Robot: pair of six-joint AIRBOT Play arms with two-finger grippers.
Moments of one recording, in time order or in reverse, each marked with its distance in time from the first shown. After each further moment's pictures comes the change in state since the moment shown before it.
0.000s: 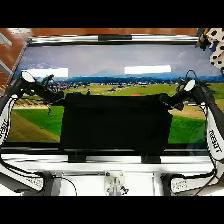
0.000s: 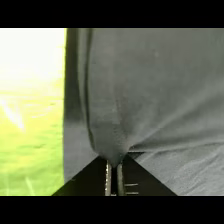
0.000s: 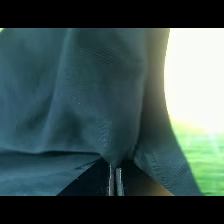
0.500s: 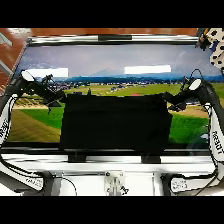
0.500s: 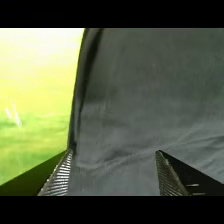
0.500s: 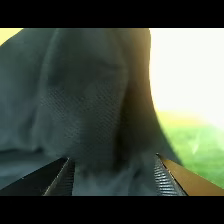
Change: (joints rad) left arm 0.005 -0.013 0.023 0.005 -0.025 -0.051; right arm -0.029 0.028 0.001 0.061 0.027 -0.035
